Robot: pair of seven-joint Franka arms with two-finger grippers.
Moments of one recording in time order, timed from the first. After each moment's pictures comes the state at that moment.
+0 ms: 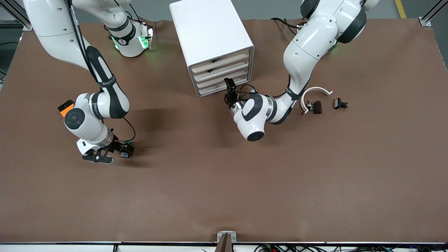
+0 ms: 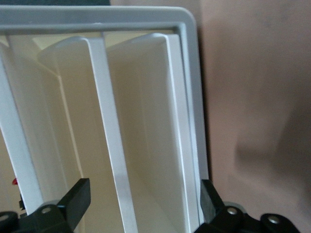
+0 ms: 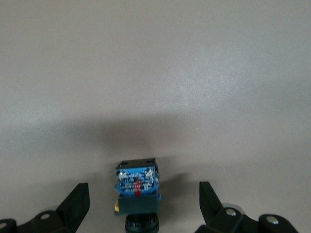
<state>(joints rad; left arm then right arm) -0.50 0.94 -0.23 -1.46 -0.79 1.61 -2.16 0.14 0.52 -0.06 -2.03 0.07 2.66 0.17</state>
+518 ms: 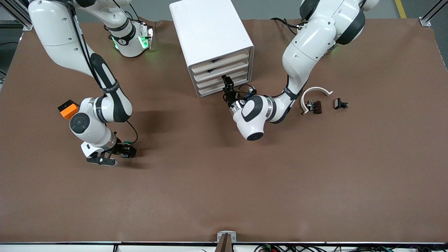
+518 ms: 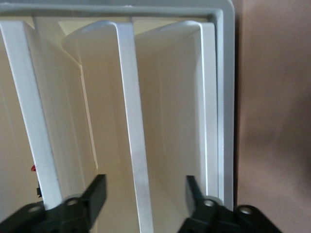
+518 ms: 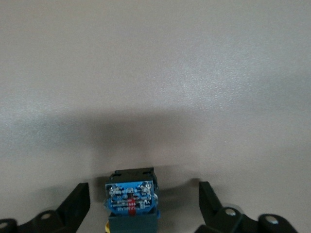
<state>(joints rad) -0.51 0.95 -0.23 -1.46 -0.85 1.57 -2.21 0.14 0.58 -0.06 -2.00 0.07 2.67 0.17</state>
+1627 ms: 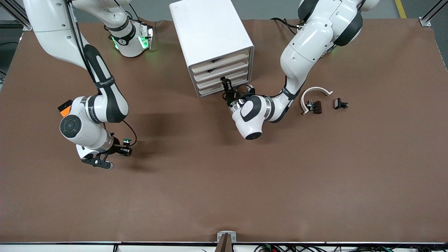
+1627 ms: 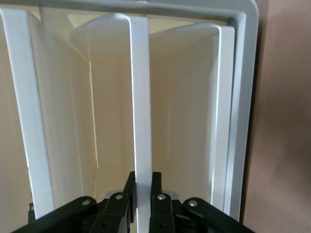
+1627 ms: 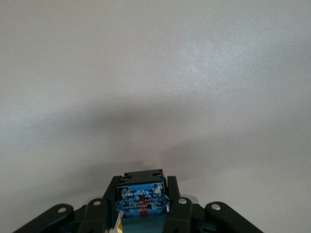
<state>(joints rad) -0.52 0.97 -0.23 -1.46 -0.87 1.54 -2.27 0.16 0.50 -0.05 -1.91 0.10 2.43 0.31</state>
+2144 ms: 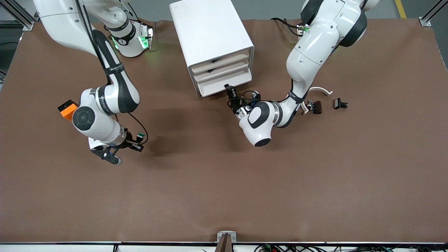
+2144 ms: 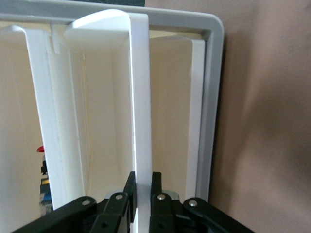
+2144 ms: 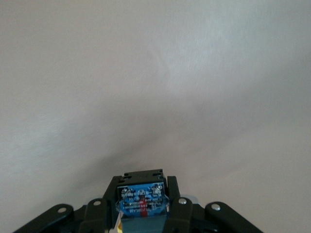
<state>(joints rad) -0.49 0.97 -0.18 -1.42 -0.88 1.54 -2.27 0.28 0.42 -0.05 -1.91 0.10 2.34 0.70</state>
